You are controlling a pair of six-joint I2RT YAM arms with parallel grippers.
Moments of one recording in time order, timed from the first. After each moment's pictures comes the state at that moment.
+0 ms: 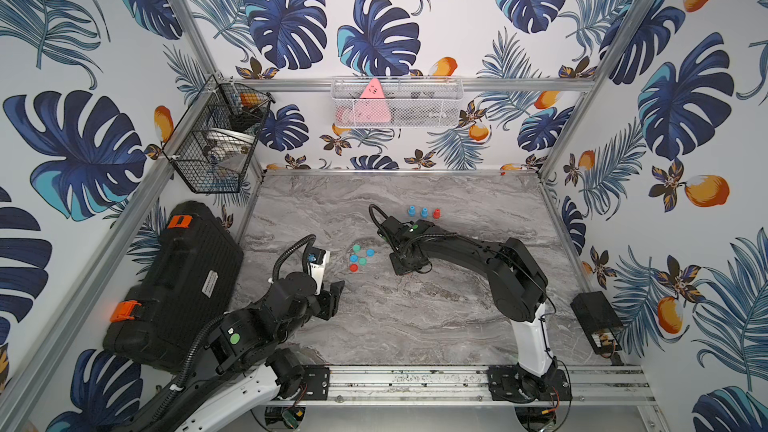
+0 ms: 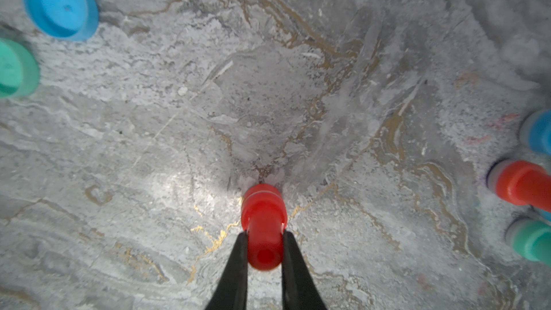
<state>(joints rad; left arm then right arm) -0.75 0.55 0.79 -0.89 -0.32 -0.36 0.85 2.08 1.60 -0.91 0.20 0.48</state>
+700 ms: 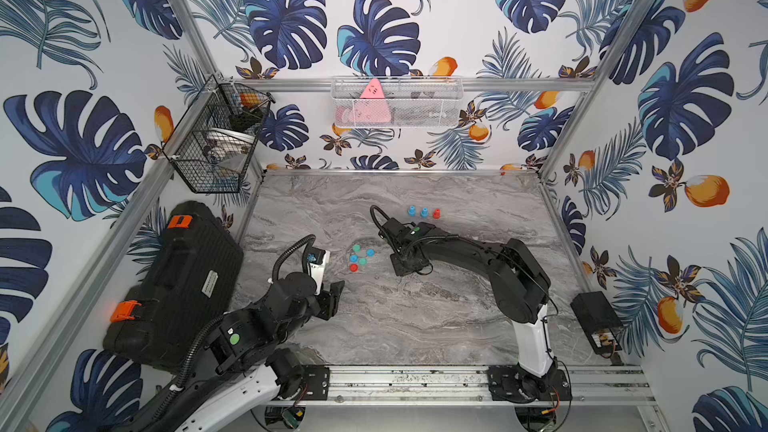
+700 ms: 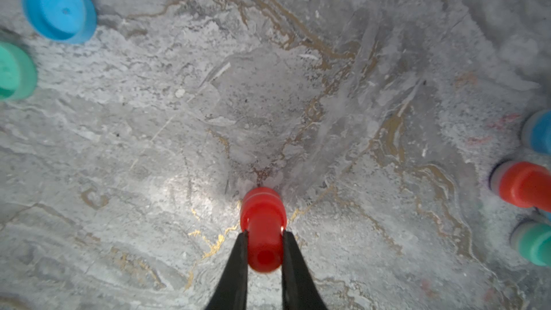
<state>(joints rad) -0.75 0.55 0.79 -0.89 -0.32 -0.36 0.84 2.07 1.54 -0.86 0.21 0.48</state>
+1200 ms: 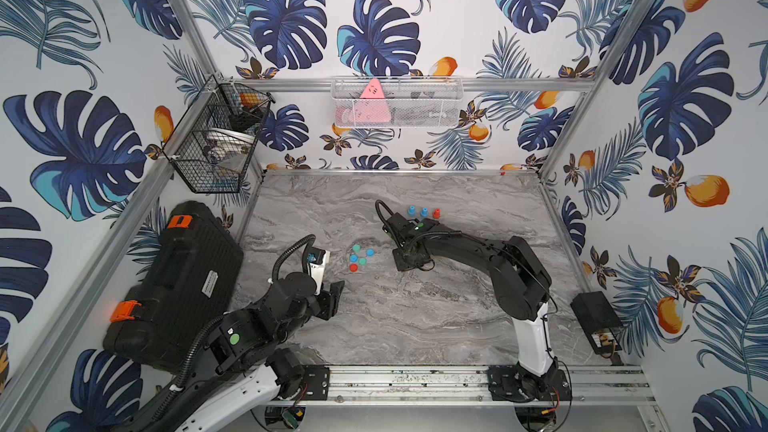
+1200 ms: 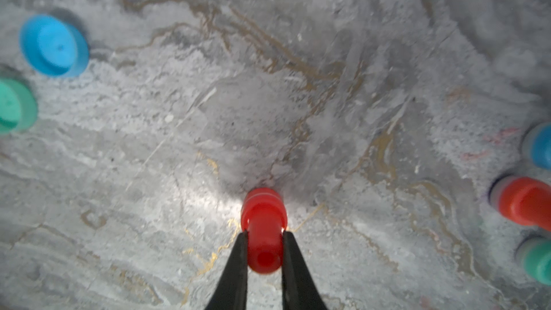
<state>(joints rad) -0.75 0.55 0.79 -0.89 -0.32 -0.36 0.79 2.08 1.56 -0.83 0.18 0.48</state>
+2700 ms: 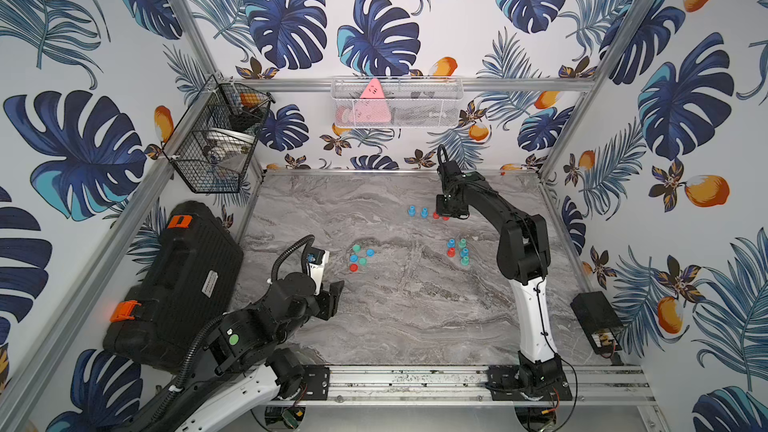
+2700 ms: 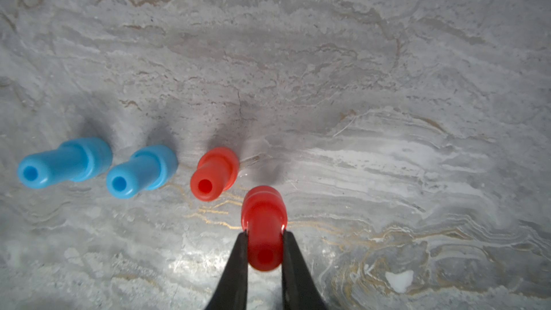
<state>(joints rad) -0.75 0.54 0.79 -0.89 -0.32 -0.36 0.35 2.35 2.08 -0.96 0.17 0.37</state>
